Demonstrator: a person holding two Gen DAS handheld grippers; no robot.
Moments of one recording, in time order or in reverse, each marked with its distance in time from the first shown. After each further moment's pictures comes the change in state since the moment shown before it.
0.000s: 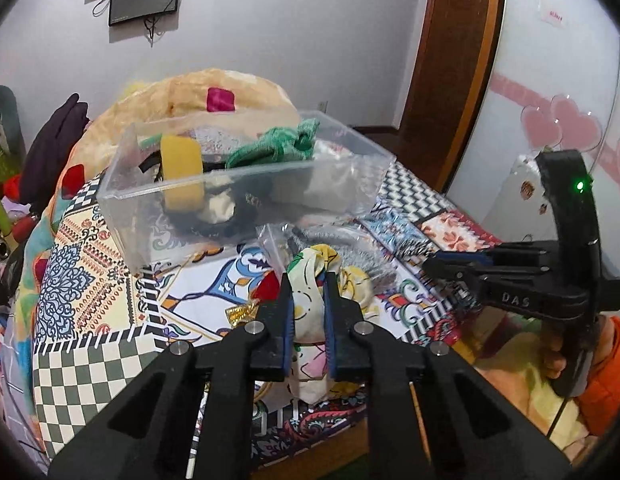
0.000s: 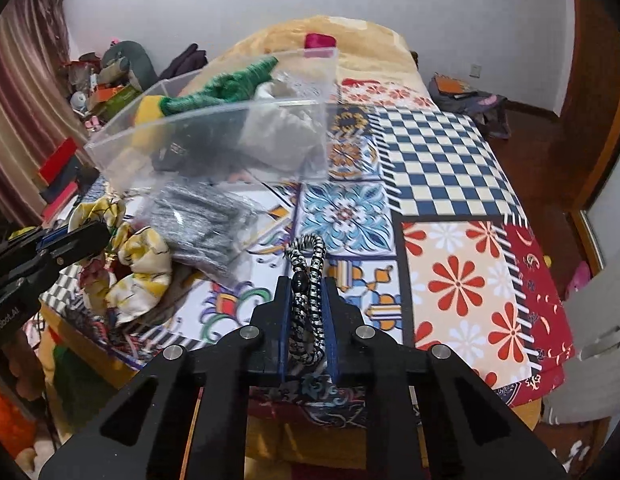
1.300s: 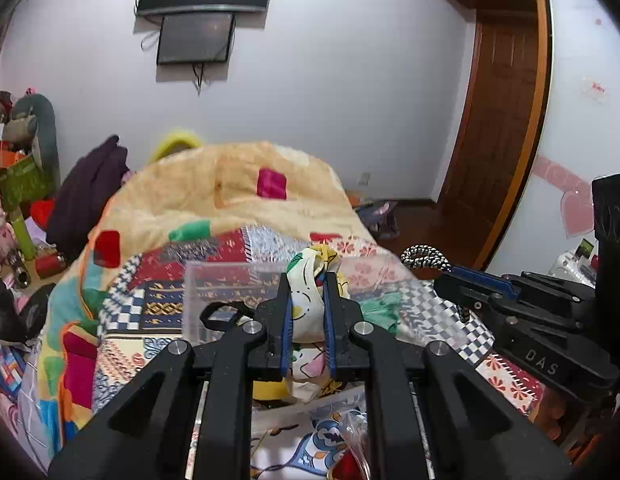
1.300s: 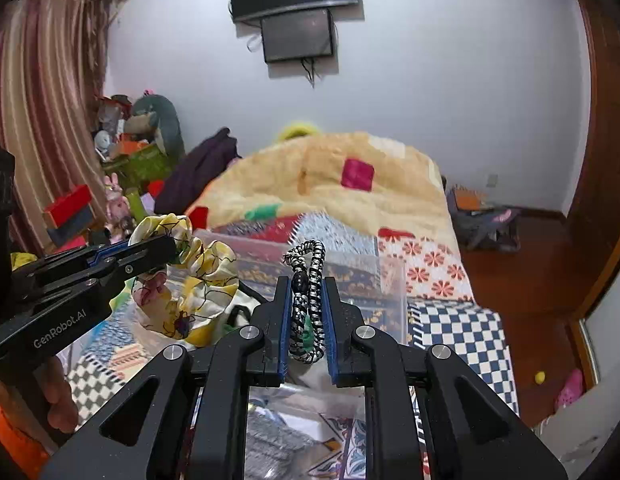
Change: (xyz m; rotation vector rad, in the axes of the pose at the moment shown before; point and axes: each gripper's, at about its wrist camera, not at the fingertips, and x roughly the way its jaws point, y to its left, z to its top) left arm 0.011 0.064 0.120 -0.104 -0.195 0.125; right arm -0.011 0.059 0.125 -0.127 -0.297 -0.010
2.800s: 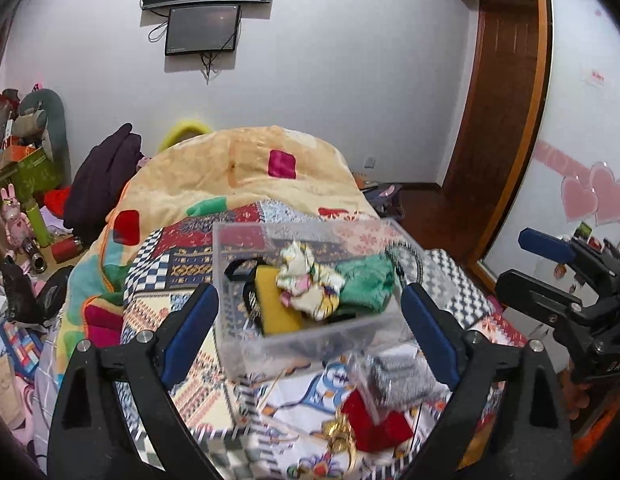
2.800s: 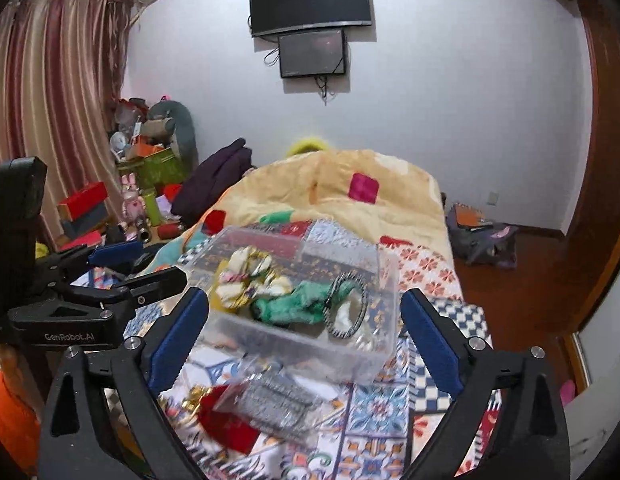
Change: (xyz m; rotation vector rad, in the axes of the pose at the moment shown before) left arm -0.056 -0.001 -0.029 0.017 0.048 0.032; right arm -0.063 0.012 -0.017 -0.050 -0.052 0.031
